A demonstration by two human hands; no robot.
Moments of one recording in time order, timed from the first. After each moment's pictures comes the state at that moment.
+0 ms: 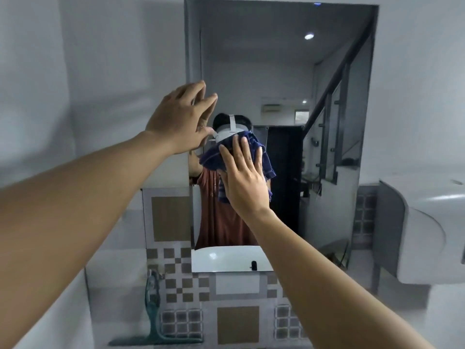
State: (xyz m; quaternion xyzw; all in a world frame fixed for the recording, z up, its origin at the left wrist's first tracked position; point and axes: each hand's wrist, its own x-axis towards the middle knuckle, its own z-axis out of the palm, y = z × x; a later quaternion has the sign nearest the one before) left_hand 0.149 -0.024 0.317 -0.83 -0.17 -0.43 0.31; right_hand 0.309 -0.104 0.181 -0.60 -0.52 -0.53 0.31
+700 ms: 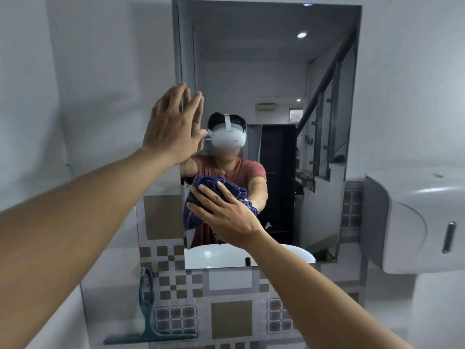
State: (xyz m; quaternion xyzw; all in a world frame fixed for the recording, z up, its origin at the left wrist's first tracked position) left_hand 0.159 -0.038 0.291 -0.80 -0.21 -0.50 0.25; right_hand 0.314 -0.121 0.123 -0.54 -0.68 -0.48 0.02
